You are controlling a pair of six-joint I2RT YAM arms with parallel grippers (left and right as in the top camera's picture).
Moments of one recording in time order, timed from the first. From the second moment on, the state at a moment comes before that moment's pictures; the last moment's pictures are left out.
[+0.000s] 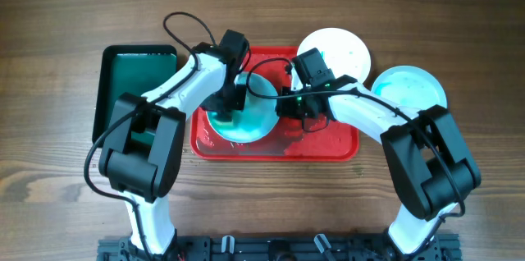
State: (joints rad) left arm -0.39 2.02 1.35 -0.91 -0.05 -0.26; right arm 0.48 1.90 1.06 -0.31 -0.37 0.54
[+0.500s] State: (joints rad) left arm -0.39 2.06 1.34 -0.49 0.42 -0.23; right arm 0.46 1.90 1.06 -0.31 -0.36 0.56
